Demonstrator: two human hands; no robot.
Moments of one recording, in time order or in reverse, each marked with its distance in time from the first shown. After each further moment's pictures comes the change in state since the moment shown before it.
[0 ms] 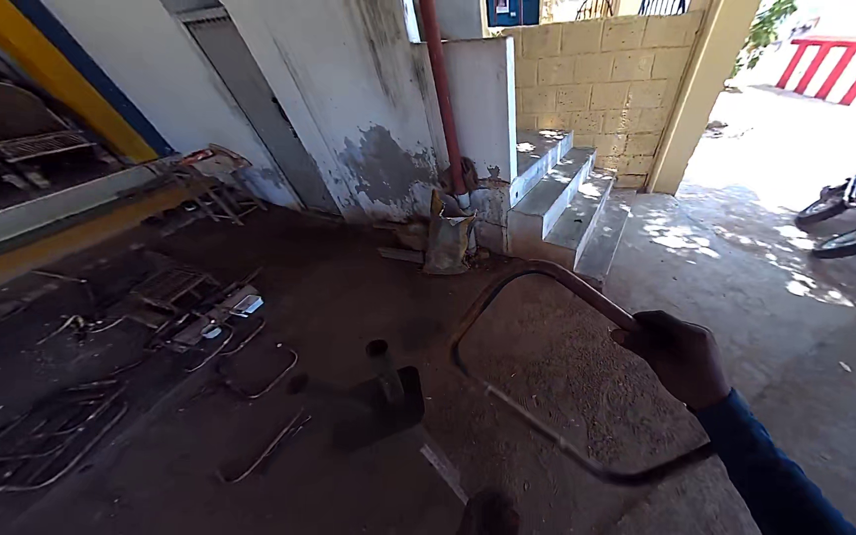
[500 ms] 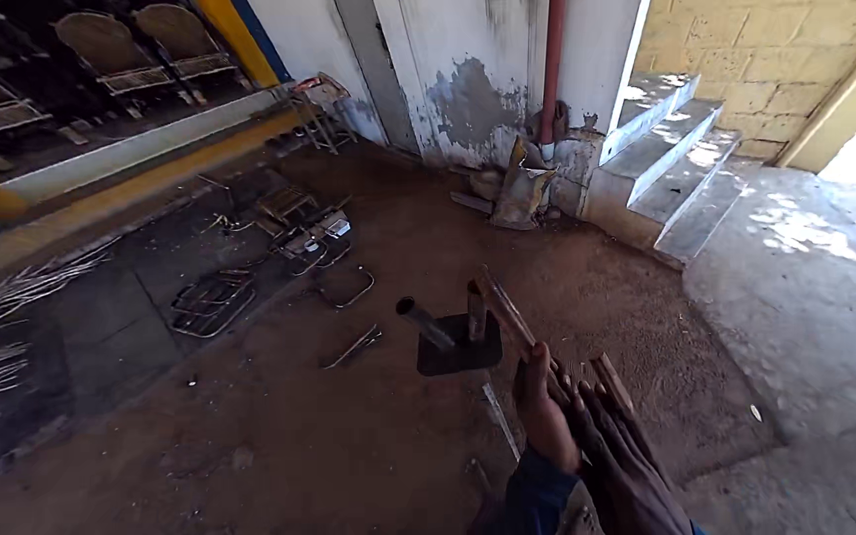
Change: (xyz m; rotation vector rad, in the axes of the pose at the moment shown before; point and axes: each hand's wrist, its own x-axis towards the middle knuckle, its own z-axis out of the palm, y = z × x) left_hand 0.088 0.103 0.014 -0.819 0.303 0.036; right_hand -0.137 -0.139 0.126 -0.002 -0.463 -0.249
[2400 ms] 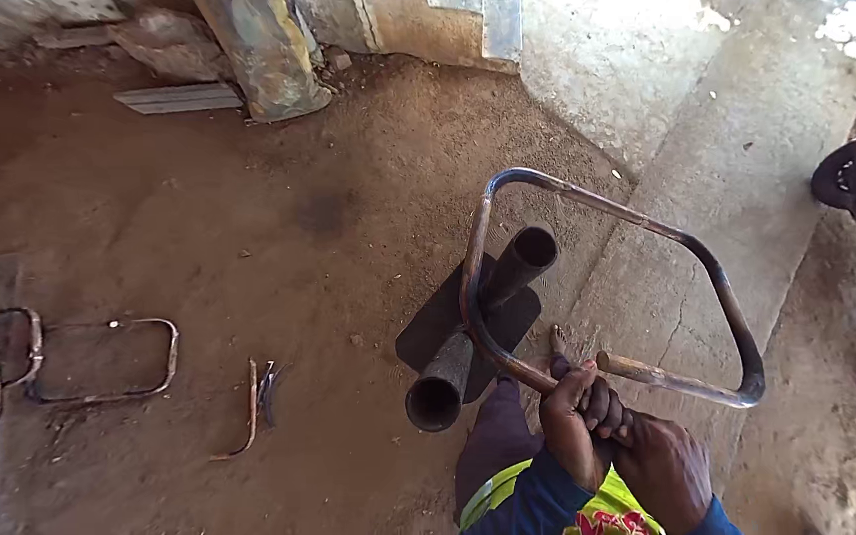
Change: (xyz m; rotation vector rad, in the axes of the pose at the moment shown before) left_hand 0.088 0.065 -0.190 -0.164 -0.337 -1.225; right_hand 0.056 -0.169 0.189 -0.502 -0.060 1.230
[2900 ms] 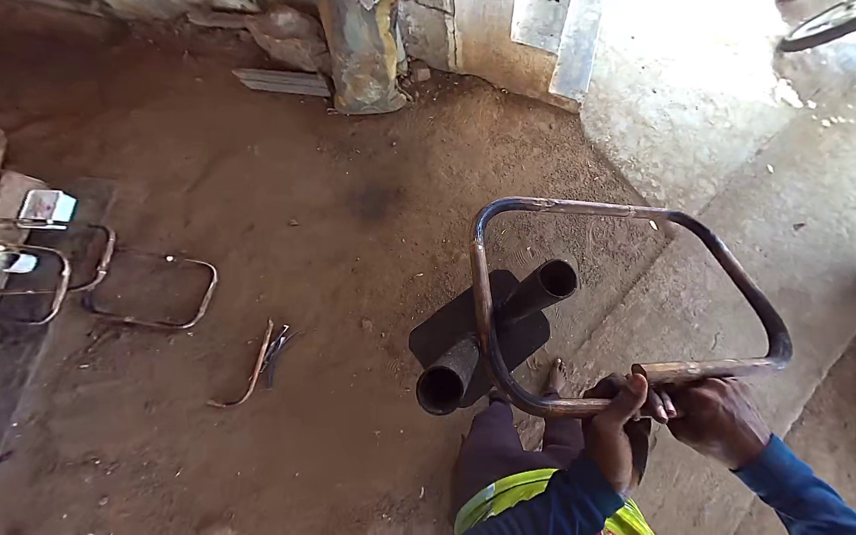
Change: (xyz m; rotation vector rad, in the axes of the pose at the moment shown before) left_hand 0.054 -0.054 0.028 0.000 -0.059 0.298; right_hand 0.137 0.112 -0.028 -0.058 0.061 -0.674
